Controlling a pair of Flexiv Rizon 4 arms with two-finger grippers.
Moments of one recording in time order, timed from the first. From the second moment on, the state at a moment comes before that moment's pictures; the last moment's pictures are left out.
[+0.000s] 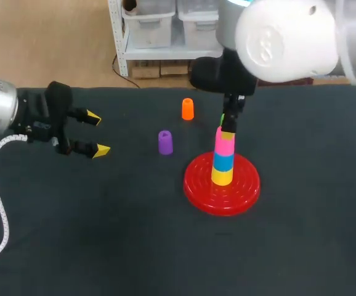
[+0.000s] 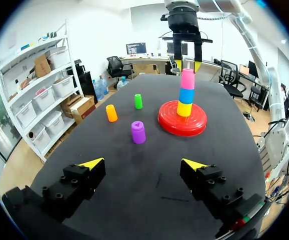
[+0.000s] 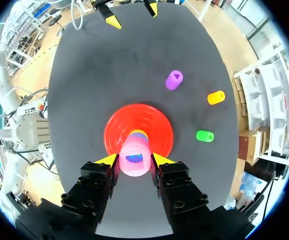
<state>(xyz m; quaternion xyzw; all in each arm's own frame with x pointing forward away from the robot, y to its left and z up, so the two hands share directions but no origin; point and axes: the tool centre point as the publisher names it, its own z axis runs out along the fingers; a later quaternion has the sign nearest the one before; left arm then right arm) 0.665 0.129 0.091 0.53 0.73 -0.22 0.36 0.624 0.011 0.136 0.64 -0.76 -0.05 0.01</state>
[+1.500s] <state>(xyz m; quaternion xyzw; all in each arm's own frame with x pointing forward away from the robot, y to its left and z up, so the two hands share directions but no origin) 0.665 0.129 0.091 0.53 0.73 -0.22 0.36 0.667 0.071 0.104 0.67 -0.74 -0.07 -0.03</state>
